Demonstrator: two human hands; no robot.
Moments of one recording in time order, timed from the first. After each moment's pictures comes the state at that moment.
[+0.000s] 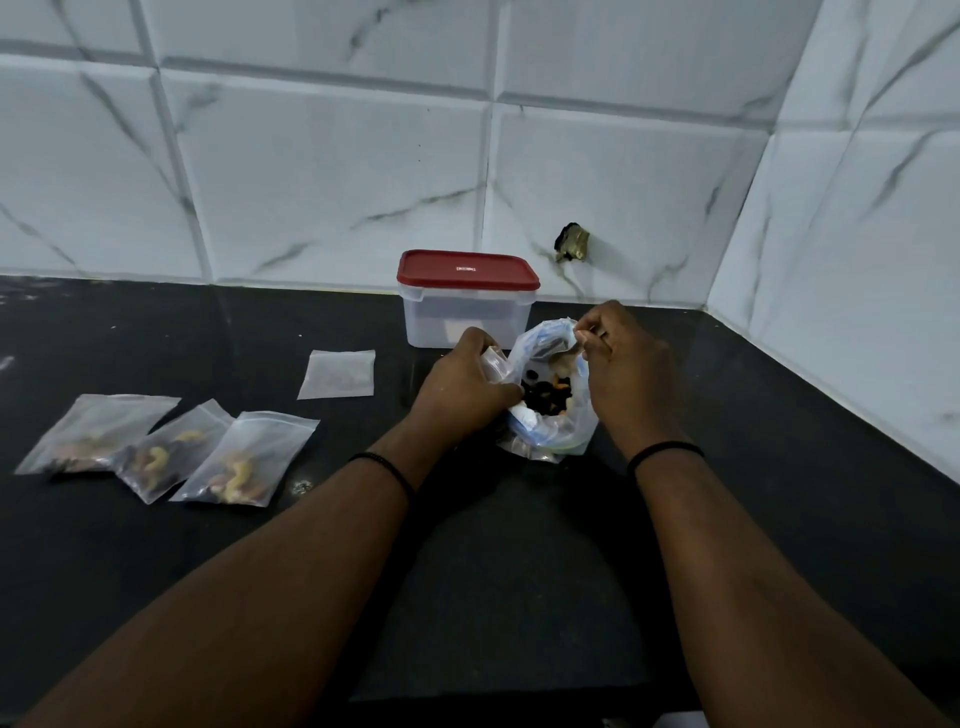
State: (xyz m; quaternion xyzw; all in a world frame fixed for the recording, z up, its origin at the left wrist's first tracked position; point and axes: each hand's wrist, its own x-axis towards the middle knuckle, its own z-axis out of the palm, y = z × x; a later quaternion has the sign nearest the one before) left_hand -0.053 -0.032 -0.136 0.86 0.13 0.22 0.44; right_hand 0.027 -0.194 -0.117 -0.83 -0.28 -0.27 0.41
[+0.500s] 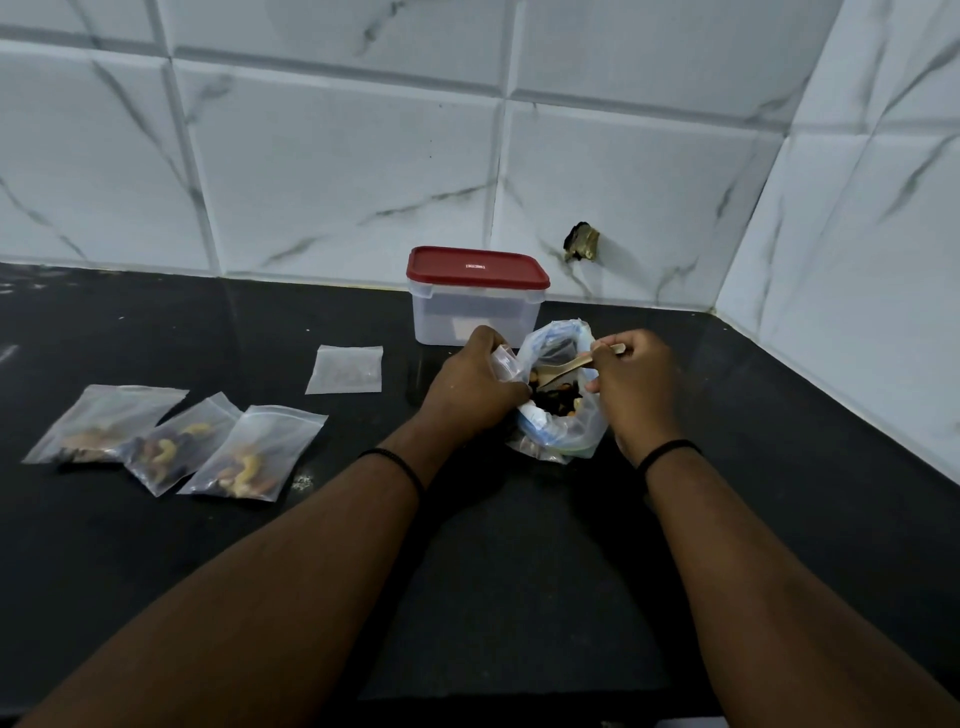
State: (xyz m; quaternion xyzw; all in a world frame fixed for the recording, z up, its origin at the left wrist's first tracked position) left_hand -0.052 -0.031 -0.135 0.86 0.13 0.19 0.46; right_hand 0.040 -0.180 -0.130 -0.80 -0.11 -0.14 0.57
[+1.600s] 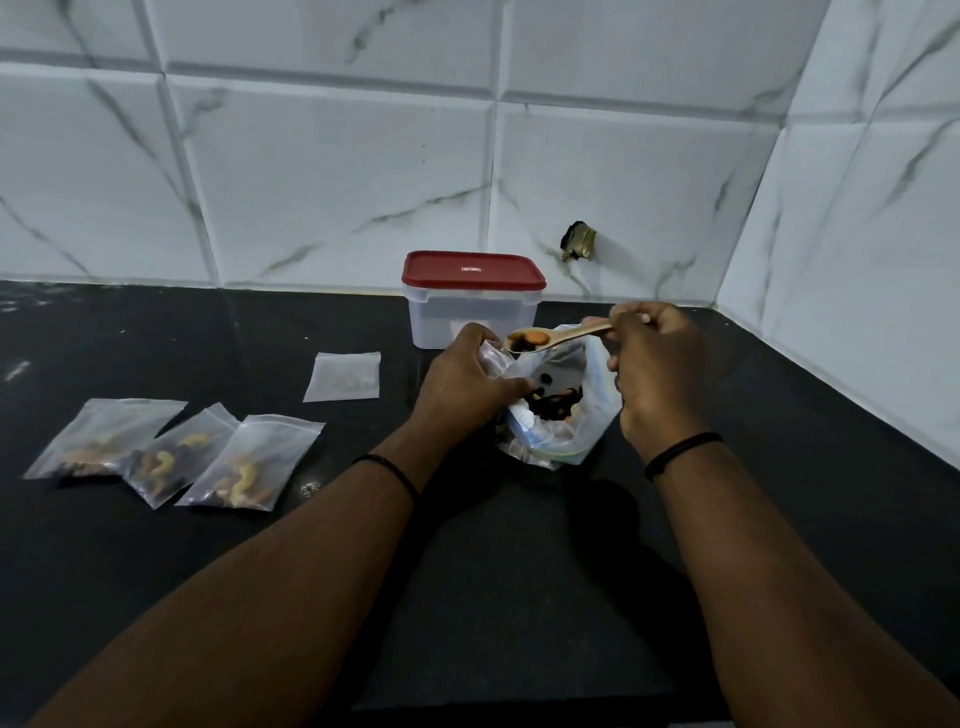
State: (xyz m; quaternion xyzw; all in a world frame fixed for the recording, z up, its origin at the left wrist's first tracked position) left_hand -0.057 -0.033 -0.131 0.84 0.13 0.25 0.47; right_hand 0.019 -0.186 -0.097 -0.65 -0.10 -0.11 0.75
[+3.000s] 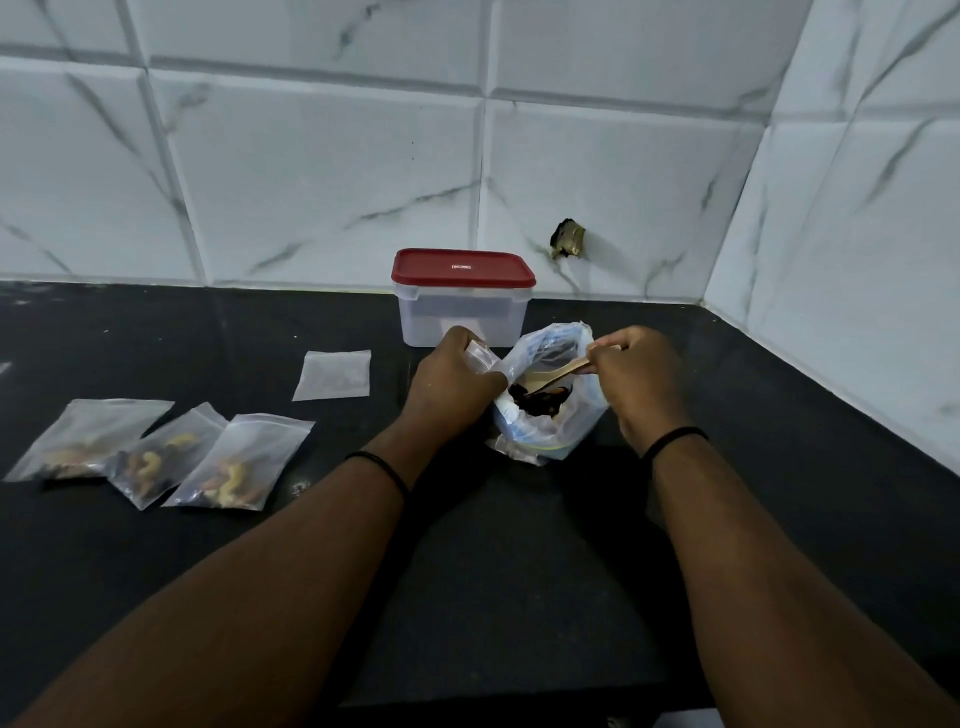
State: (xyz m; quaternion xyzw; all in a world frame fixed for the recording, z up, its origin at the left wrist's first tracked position) left_hand -0.053 -0.031 -0.134 0.84 0.17 0.24 0.46; right_hand 0.046 -0.192 -0.122 -0.83 -0.10 -0.11 0.55
